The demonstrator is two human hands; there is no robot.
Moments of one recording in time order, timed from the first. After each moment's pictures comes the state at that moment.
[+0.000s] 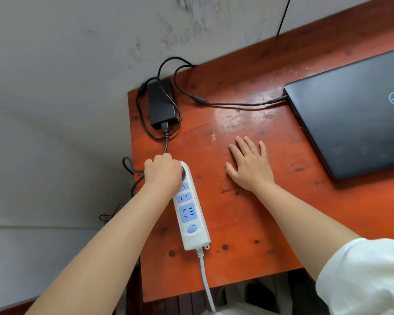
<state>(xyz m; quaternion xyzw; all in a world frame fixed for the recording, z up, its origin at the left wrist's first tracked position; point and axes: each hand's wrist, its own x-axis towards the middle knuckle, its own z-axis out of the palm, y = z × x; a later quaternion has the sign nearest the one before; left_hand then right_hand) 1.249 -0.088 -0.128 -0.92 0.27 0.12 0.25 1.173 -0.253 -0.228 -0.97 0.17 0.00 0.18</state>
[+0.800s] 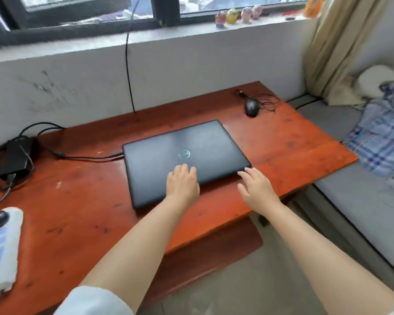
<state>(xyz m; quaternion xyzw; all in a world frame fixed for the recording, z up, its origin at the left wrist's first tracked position) 0.997 -0.447 -0.107 -0.92 0.40 0.05 -0.02 0.864 -0.577 -0.112 -0.93 0.30 -0.03 0.18</state>
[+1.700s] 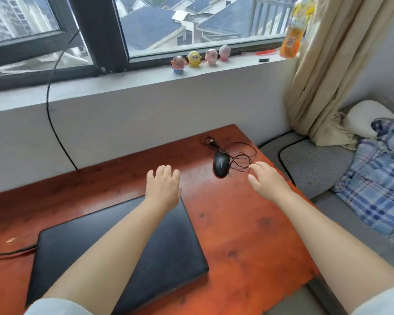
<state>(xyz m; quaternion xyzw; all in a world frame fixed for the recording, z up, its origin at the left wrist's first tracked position) 1.120 -0.700 -0.074 -0.91 0.42 -0.02 0.05 0.960 -0.893 -0.059 -0.92 0.35 0.00 0.17</state>
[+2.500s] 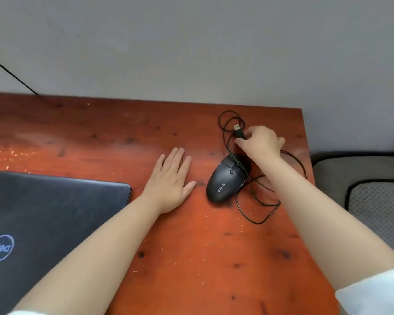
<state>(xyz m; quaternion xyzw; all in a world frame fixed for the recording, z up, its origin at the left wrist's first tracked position) 1.173 -0.851 -0.221 -0.95 0.28 0.13 0.00 1.194 -1.065 -0.184 -0.94 0.26 0.05 0.20</state>
